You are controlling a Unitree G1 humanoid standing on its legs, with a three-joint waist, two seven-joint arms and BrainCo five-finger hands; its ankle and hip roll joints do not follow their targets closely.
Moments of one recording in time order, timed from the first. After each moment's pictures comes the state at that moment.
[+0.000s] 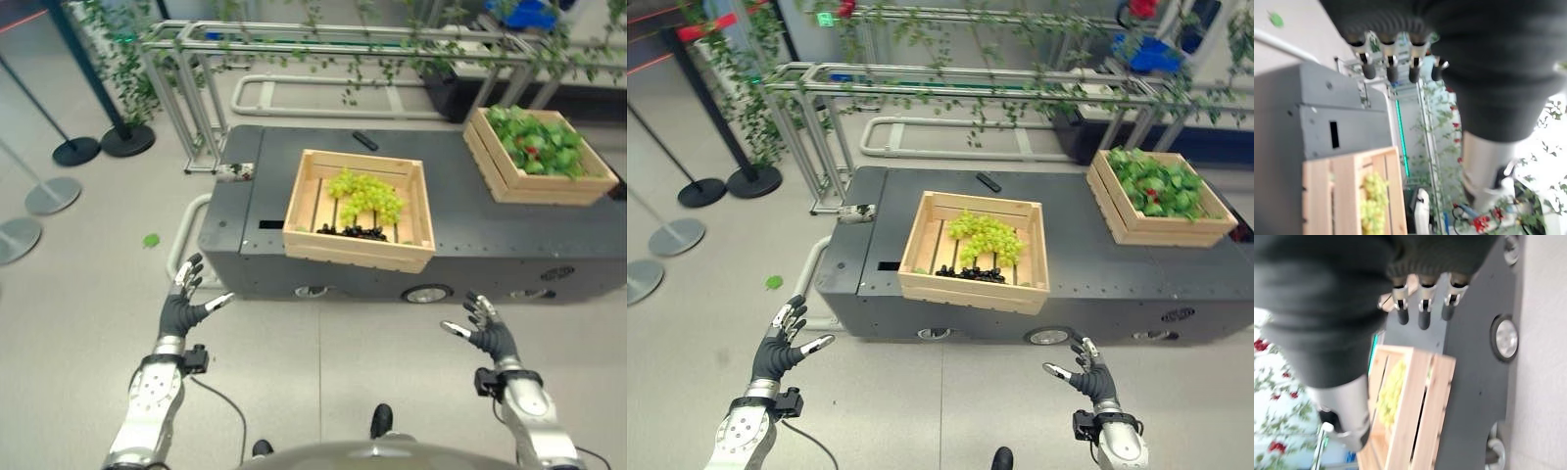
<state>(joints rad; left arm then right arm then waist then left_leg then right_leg) 0.19 0.35 -0.02 0.15 -0.23 -0.32 0.11 0.21 -0.41 -0.03 0.34 0.21 -0.20 -0.03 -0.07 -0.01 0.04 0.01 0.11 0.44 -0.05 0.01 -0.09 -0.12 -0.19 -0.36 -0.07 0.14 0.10</state>
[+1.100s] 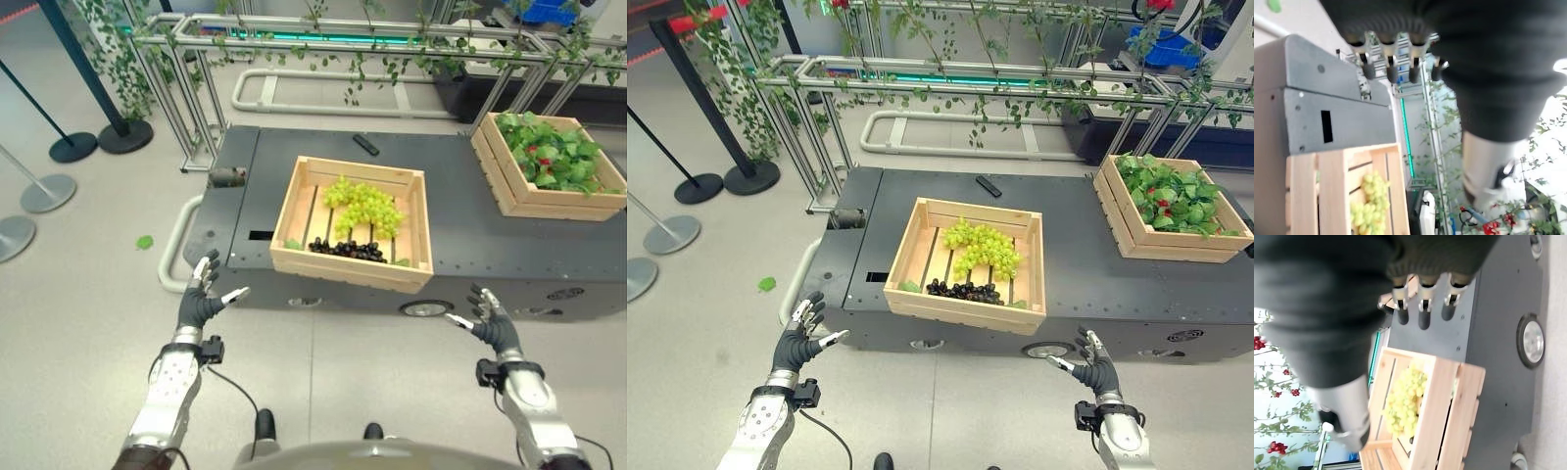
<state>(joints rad) 0.14 0.40 -0.09 0.22 -0.23 -0.31 0.12 0.16 -0.38 -0.02 0.38 0.21 -0.21 -0.06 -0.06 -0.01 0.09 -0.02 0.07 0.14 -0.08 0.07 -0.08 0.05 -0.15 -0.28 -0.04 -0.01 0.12</state>
